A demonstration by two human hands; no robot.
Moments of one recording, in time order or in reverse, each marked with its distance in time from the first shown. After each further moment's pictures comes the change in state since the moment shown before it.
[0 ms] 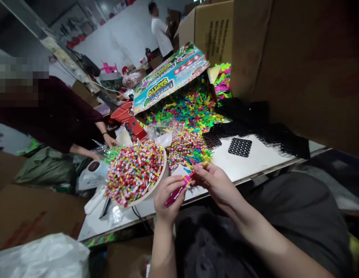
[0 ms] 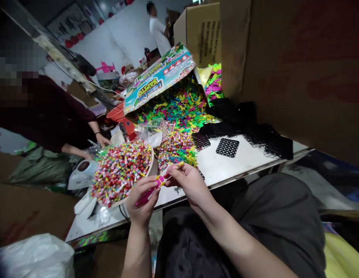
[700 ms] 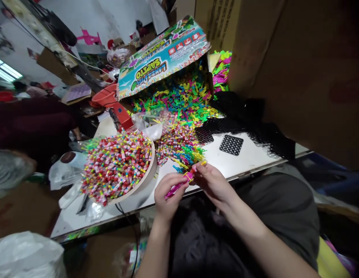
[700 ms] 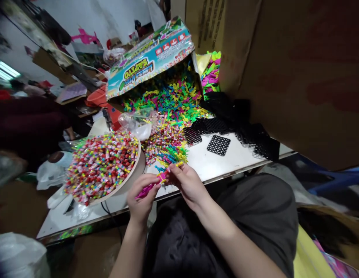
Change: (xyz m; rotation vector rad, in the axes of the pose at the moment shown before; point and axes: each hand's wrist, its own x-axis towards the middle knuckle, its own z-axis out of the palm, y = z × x) left_hand -0.004 -0.011 0.043 -0.190 0.038 -0.197; right_hand 0.014 0.005 -0.037 0.096 0.025 0.104
